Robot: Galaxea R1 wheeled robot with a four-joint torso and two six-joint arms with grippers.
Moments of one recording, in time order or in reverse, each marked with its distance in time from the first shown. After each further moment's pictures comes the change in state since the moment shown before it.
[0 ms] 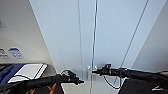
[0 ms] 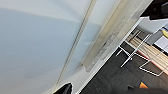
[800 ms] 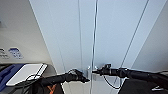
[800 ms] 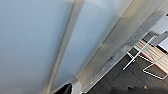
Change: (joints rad) left arm -0.005 0.214 -0.223 -0.001 0.009 -0.012; right arm 0.000 -0.002 0.003 0.000 -0.001 0.004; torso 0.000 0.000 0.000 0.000
